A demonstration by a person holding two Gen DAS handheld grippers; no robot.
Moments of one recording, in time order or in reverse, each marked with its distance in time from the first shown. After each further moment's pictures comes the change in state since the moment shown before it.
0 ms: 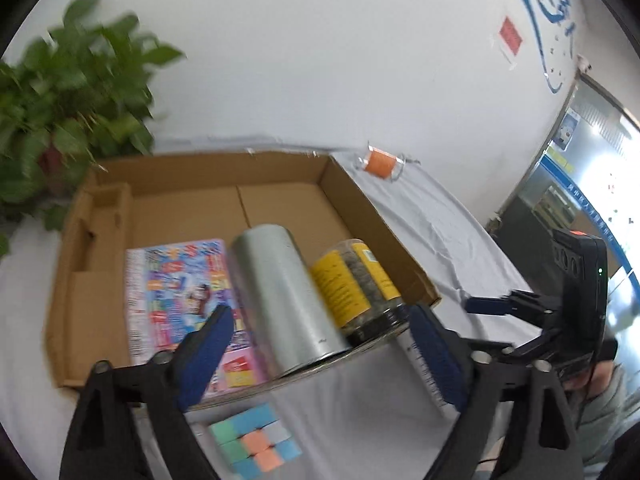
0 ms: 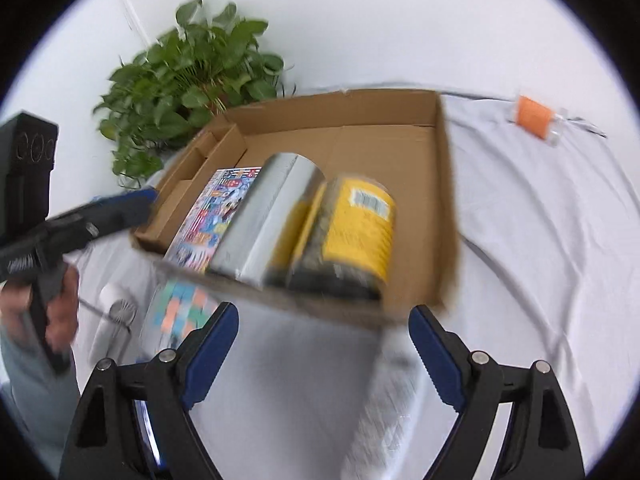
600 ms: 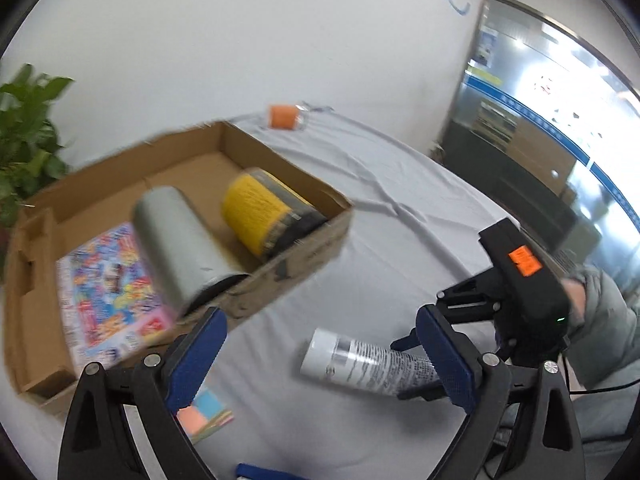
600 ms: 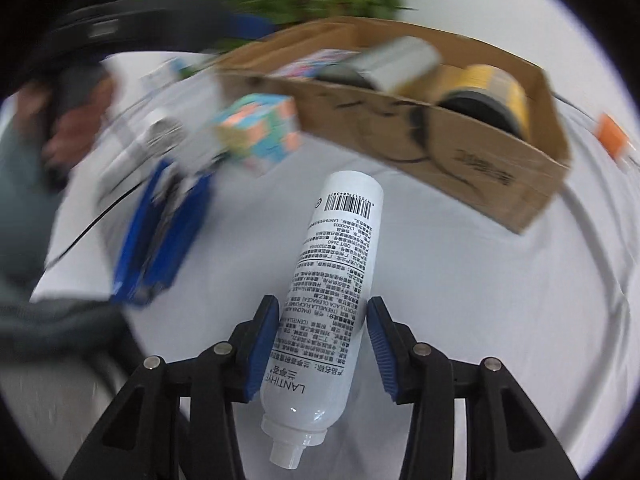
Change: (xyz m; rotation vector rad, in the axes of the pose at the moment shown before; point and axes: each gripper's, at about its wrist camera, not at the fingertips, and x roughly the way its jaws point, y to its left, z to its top) left arm 0.024 -0.075 -0.076 0.309 0.139 -0.208; right arm 0.035 0.046 -0.114 -0.459 0.149 0.152
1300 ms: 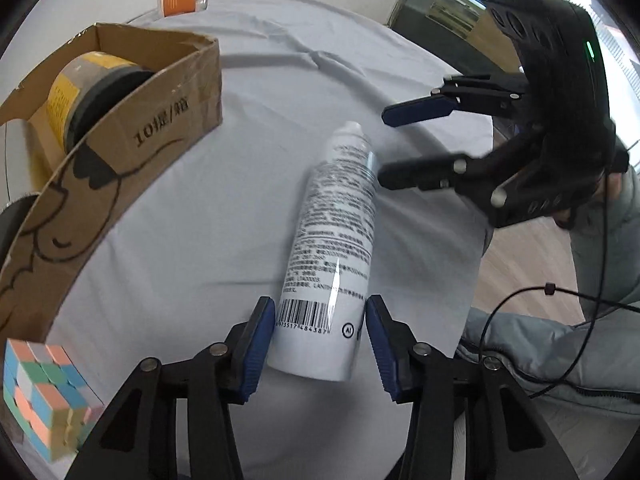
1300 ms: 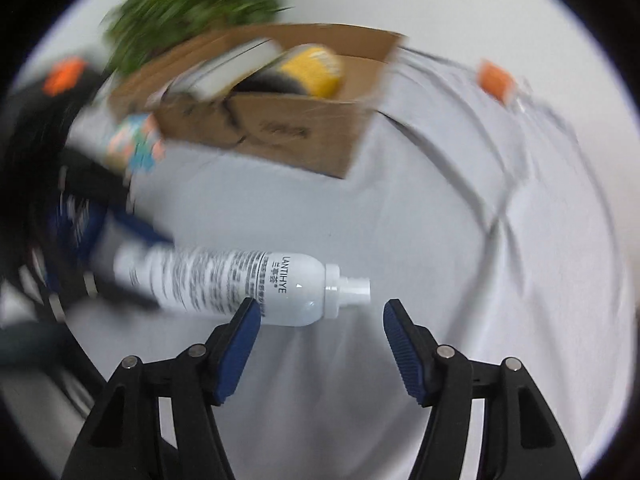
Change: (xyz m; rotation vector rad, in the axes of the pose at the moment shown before) left arm 0.114 -0.077 -0.037 0.127 0.413 -0.132; right arm -0.042 -0.079 -0.035 0.370 -0.026 -0.259
